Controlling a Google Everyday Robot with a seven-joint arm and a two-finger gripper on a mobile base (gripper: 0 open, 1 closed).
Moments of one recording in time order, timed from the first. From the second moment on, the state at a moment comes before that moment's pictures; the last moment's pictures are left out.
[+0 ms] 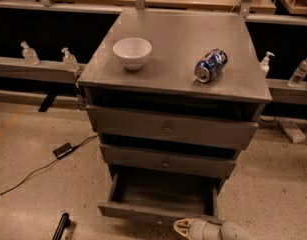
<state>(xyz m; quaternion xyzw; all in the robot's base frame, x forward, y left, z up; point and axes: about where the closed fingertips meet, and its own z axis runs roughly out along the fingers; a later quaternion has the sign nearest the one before) 0.462 -0.131 0.149 -0.56 0.68 0.18 0.44</state>
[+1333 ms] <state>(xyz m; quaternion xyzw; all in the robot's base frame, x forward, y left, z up) 0.522 -0.117 0.163 -0.53 0.68 0.19 0.46</state>
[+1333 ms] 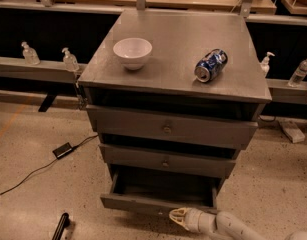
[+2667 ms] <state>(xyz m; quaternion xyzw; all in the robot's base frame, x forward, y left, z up) 0.579 -0.116 0.186 -0.50 0.68 0.18 0.50</state>
